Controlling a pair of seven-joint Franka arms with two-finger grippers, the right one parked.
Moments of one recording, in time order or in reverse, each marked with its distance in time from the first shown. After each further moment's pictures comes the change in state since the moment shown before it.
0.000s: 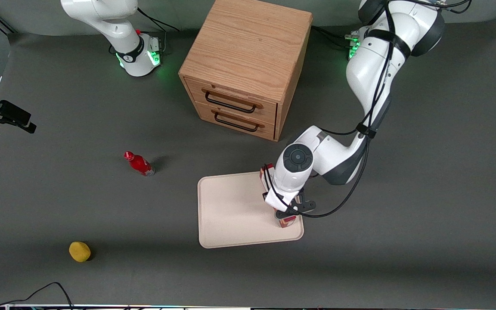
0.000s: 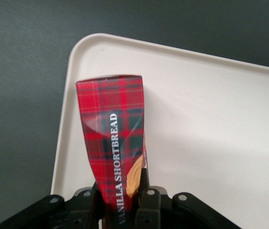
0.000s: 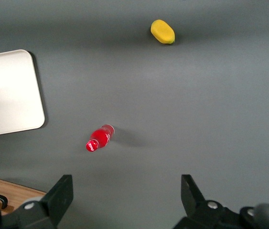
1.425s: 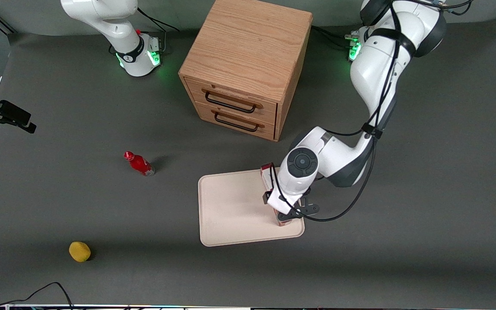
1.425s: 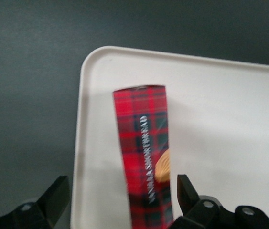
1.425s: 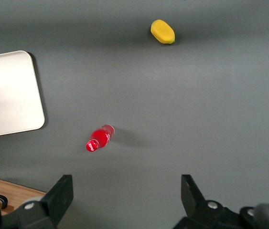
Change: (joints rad) arm 0.048 -0.035 -0.040 0.062 -0.023 -0.177 0.113
